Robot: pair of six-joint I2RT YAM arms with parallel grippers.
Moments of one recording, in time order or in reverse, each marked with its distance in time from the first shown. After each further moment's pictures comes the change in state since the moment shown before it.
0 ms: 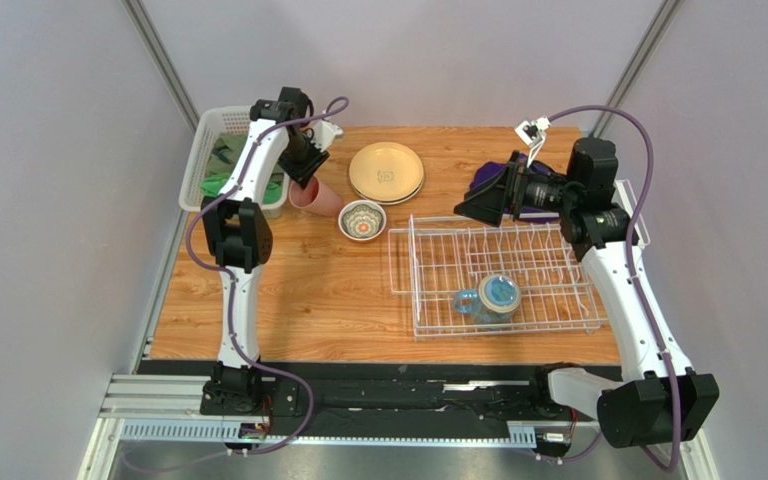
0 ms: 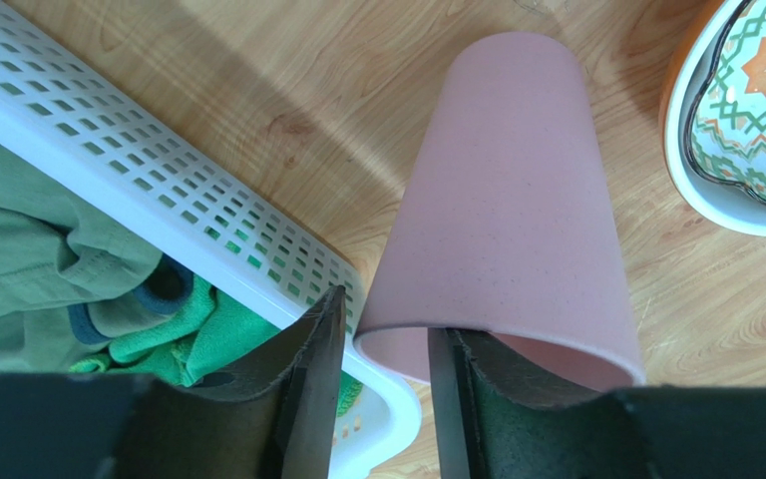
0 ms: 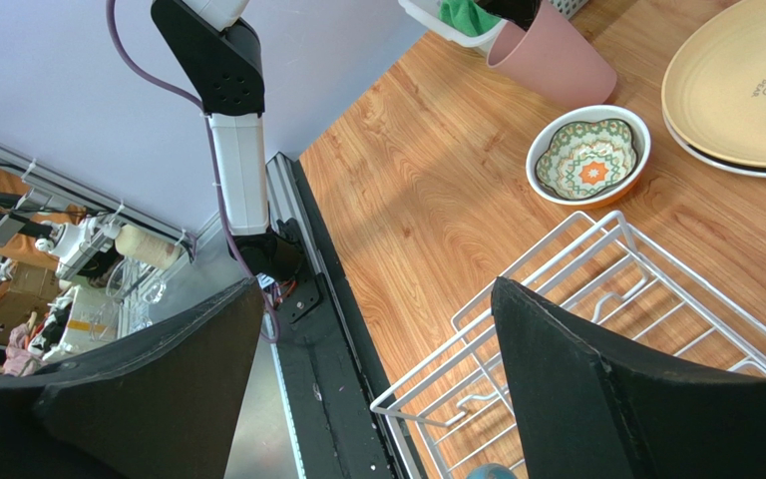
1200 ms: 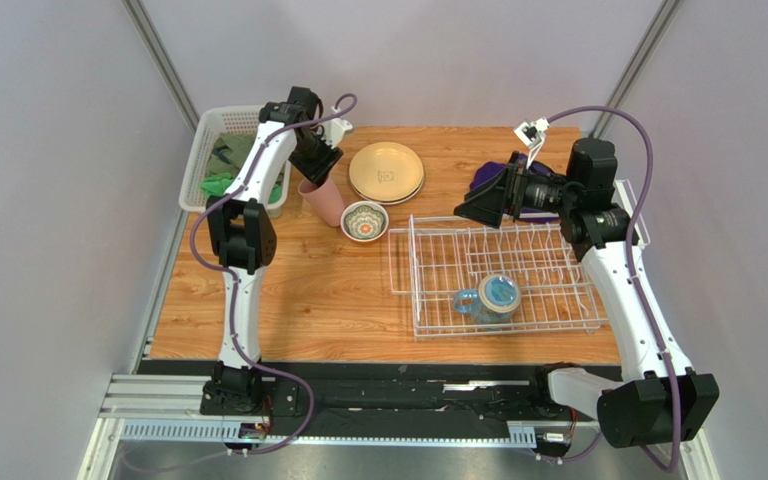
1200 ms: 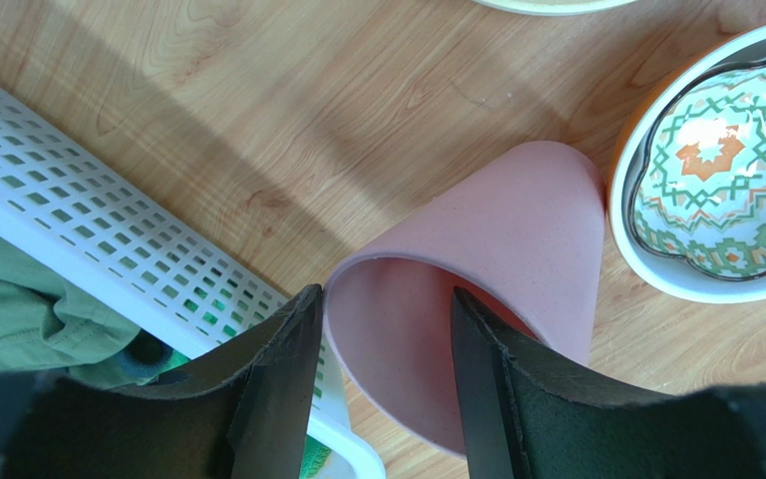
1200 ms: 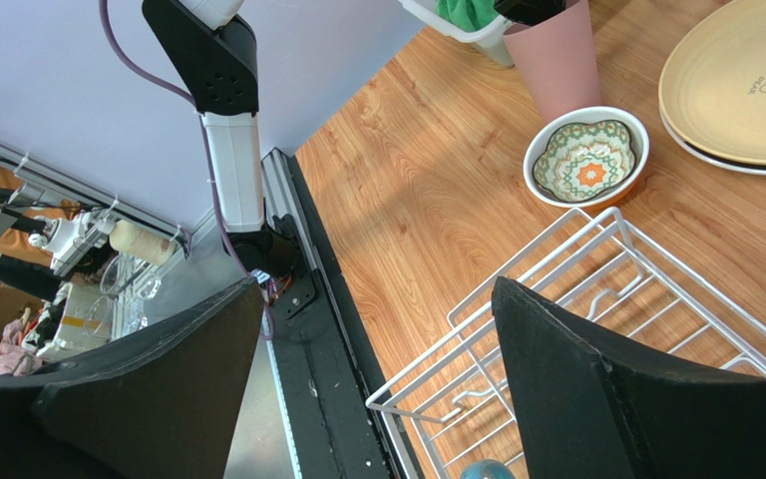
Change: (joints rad) left arm -0.040 -0.003 -0.027 0.100 0.059 -0.063; right arm 0.000 0.000 0.000 -0.018 0.000 -0.026
